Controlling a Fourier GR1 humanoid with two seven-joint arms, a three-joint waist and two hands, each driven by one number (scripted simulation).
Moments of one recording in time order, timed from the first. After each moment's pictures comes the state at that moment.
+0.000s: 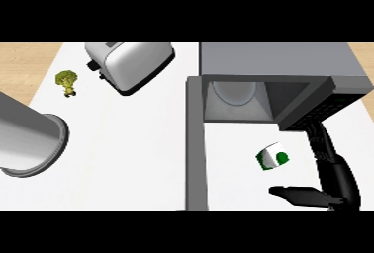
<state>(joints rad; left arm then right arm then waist) 0.43 0.17 0.54 -2.30 0.78 -0.46 0.20 0.11 -0.10 -0.10 -1.58 0.10 0.11 -0.35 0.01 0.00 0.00</state>
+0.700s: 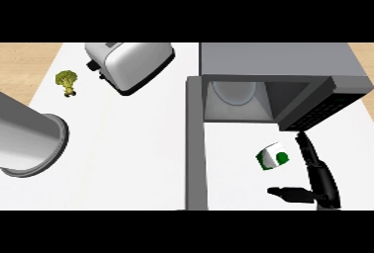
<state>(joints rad) 0.49 0.17 0.65 -2.31 0.92 -0.54 0.24 -0.04 -0.16 -0.18 -0.97 0.19 0.06 -0.72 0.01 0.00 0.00</state>
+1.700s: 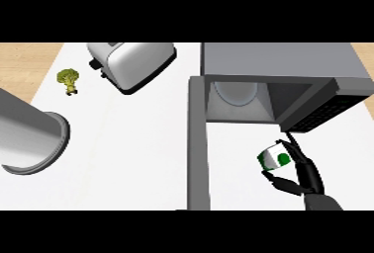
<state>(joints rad) 0.50 0.15 0.70 -2.32 1.02 -0.59 0.30 -0.36 -0.20 -0.28 -0.28 0.21 0.06 -1.07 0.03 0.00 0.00</state>
